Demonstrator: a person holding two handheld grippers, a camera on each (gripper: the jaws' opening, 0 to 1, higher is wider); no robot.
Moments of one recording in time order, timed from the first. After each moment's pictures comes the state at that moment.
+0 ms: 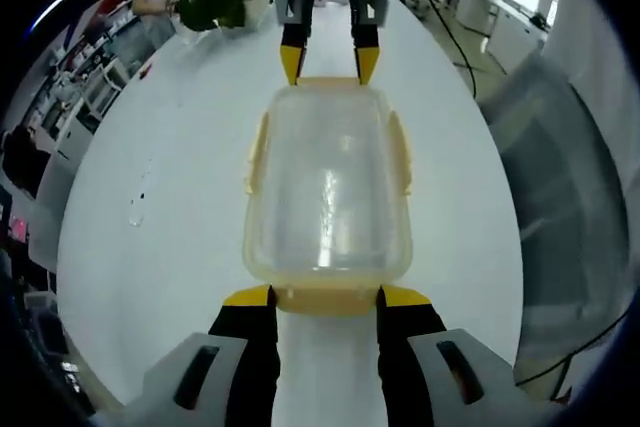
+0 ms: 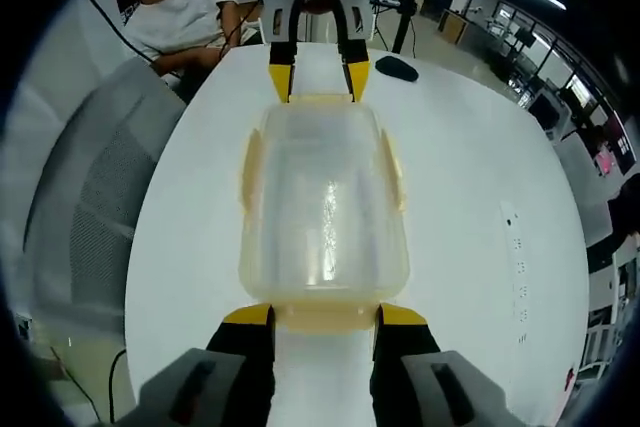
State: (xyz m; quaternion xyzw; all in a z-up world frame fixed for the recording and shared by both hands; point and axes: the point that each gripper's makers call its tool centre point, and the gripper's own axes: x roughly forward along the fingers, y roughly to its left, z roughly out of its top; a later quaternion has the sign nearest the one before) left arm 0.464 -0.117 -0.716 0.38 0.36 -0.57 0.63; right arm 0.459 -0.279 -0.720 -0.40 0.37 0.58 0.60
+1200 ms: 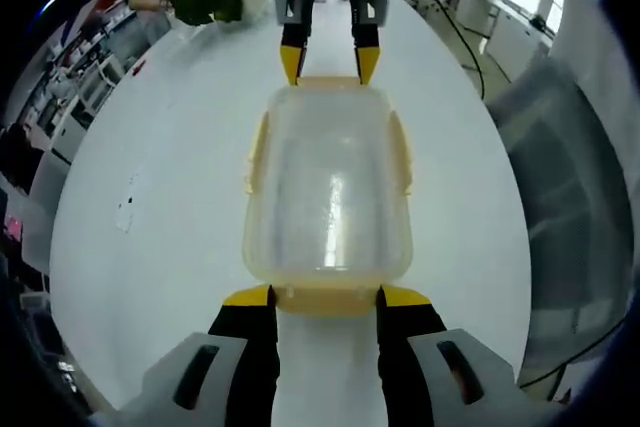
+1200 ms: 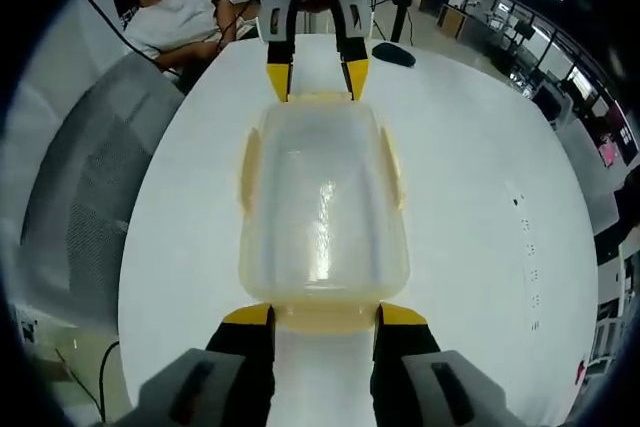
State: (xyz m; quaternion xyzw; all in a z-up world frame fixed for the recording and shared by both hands) left arm 0.472 -0.132 -0.735 0.38 0.37 -0.57 0.62; right arm 0.465 -0.294 -0.740 -0.39 0.38 0.59 0.59
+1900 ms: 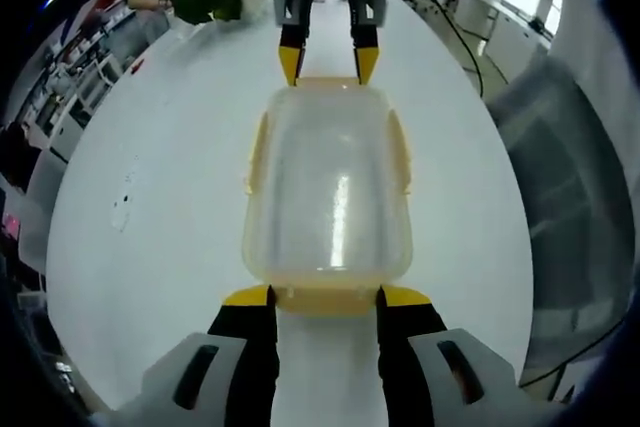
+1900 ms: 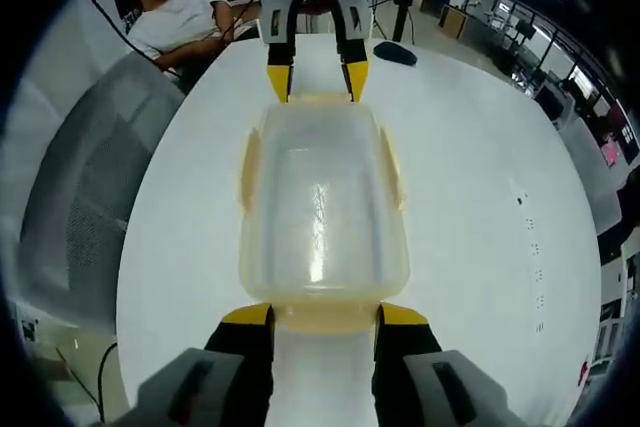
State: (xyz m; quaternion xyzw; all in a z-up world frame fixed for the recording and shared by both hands) left arm 0.471 -0.133 -0.740 0.37 0.37 -0.58 0.62; right arm 0.466 -0.295 -0.745 -0.39 0.38 0.59 0.59
